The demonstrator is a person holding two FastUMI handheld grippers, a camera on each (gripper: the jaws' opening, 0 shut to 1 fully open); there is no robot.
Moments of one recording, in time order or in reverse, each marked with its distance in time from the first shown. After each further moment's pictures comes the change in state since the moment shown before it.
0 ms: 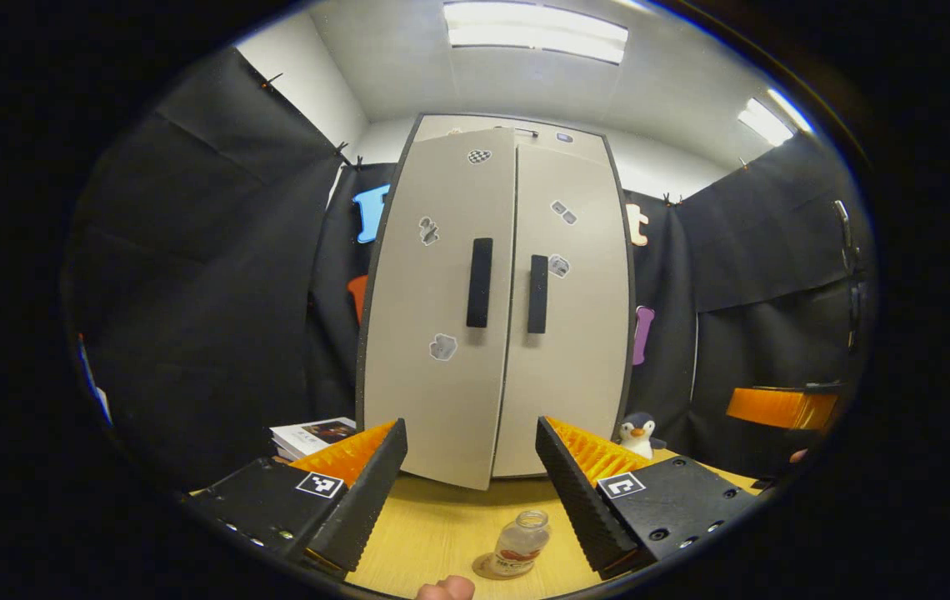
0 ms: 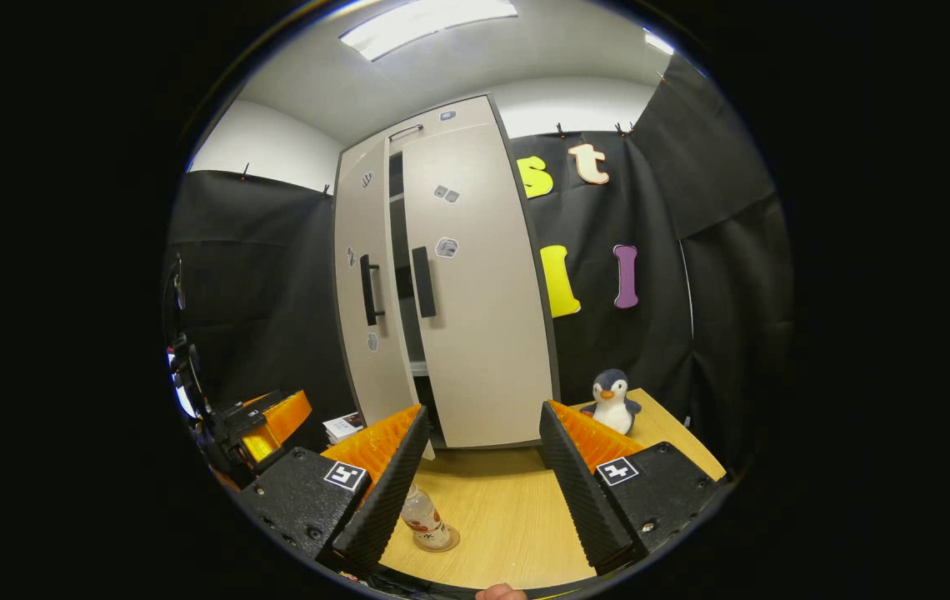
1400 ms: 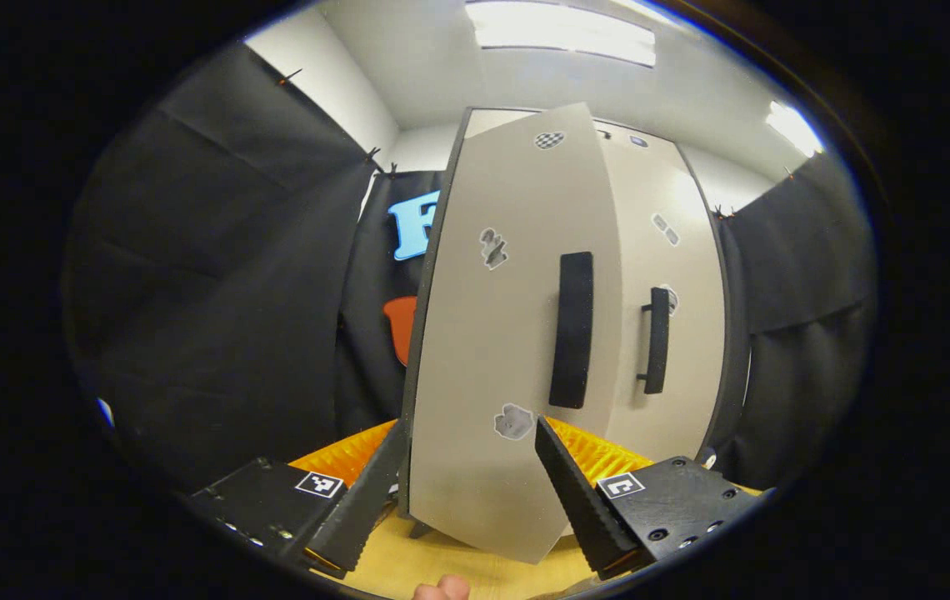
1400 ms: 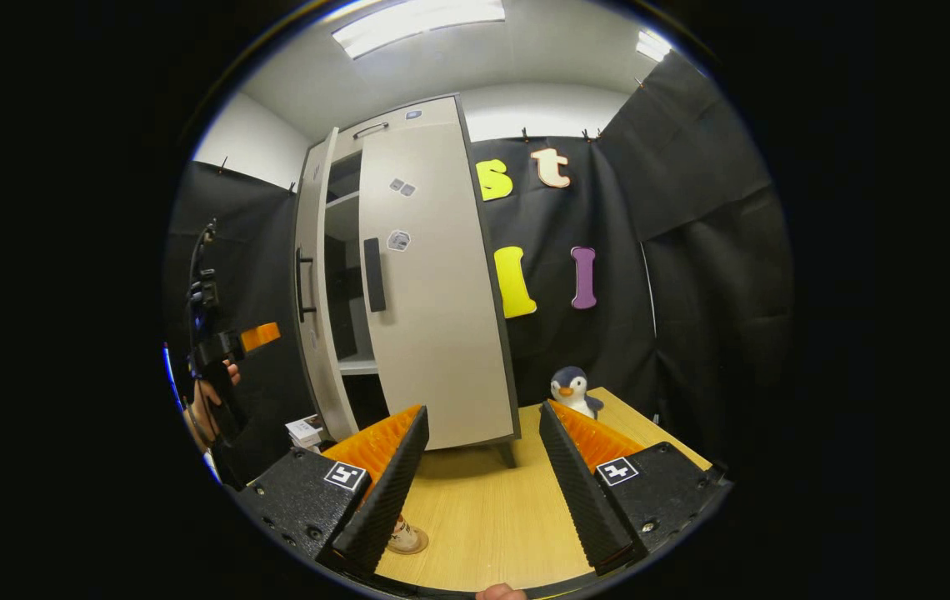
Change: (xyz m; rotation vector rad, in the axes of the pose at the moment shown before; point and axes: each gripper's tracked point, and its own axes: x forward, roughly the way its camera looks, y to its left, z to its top) left arm 0.107 0.110 0.057 0.049 -0.063 0.155; right arm 0.002 -0.035 -0.016 0.013 -0.023 -0.153
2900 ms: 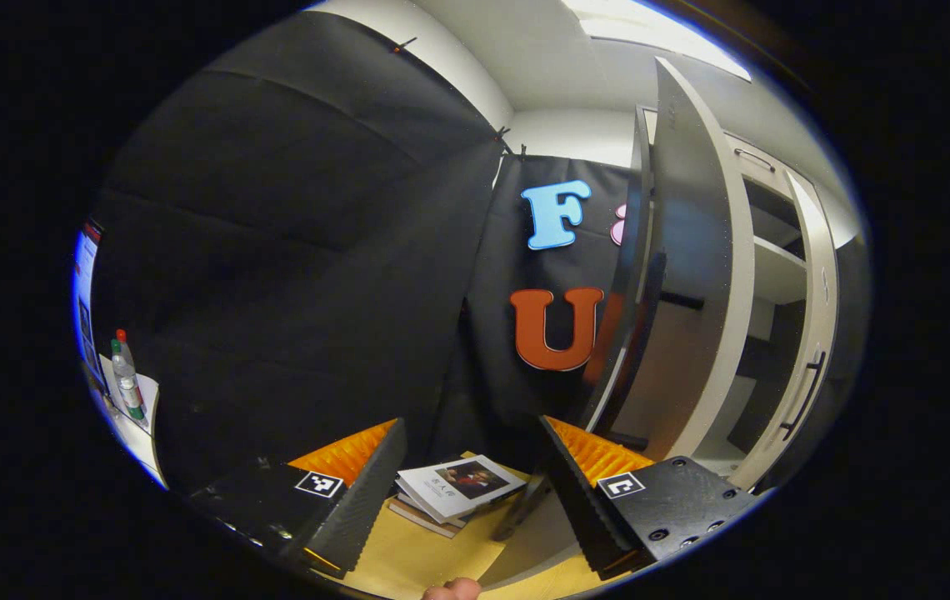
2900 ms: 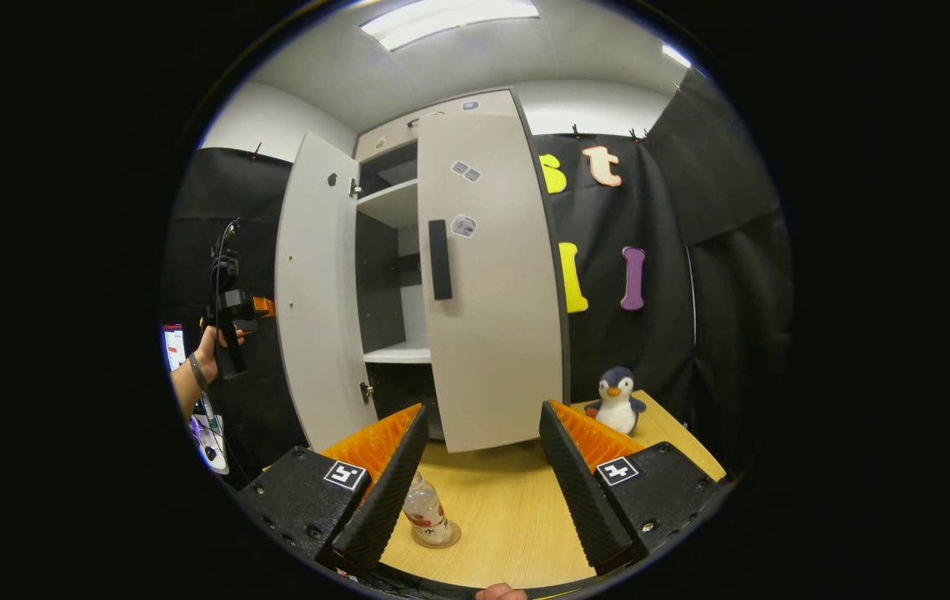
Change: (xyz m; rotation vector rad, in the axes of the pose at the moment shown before) left arm 0.016 0.205 0.007 -0.161 0.107 0.372; right arm -0.008 0.051 -0.014 -0.055 0.032 0.150
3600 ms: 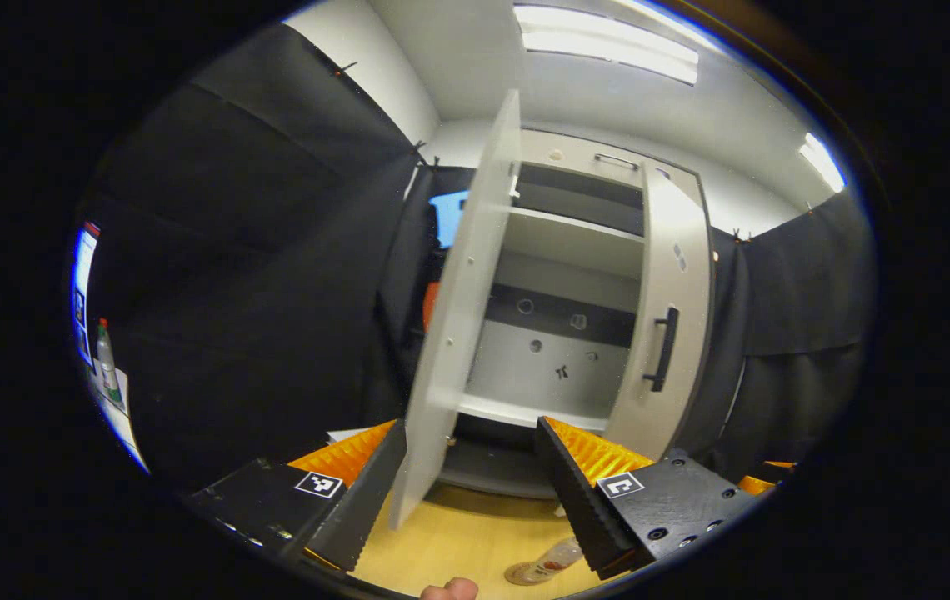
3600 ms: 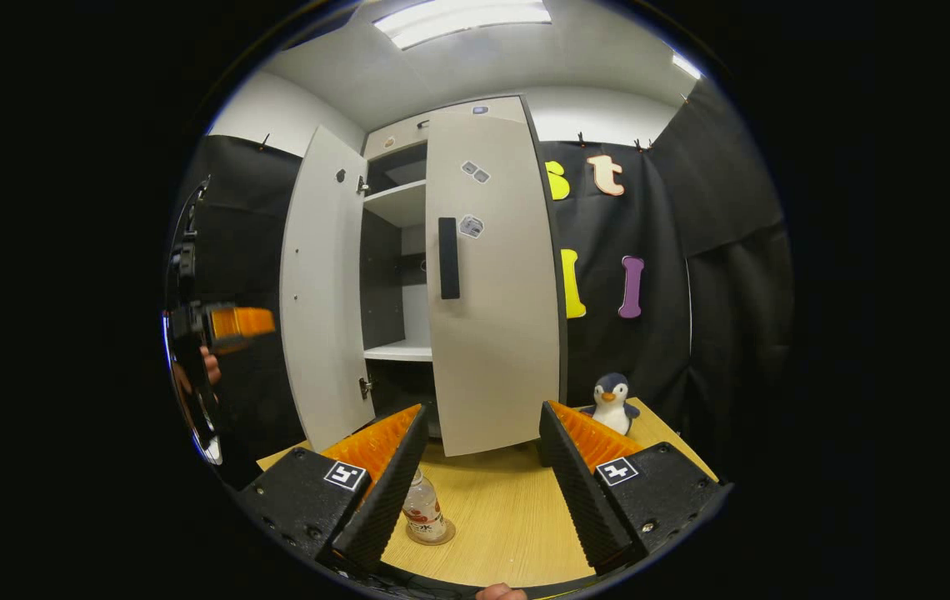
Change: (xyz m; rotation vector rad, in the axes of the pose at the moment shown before) left arm -0.158 -0.076 -0.017 0.013 -0.063 -0.235; right arm -0.003 0.014 0.005 -0.043 -0.008 0.020
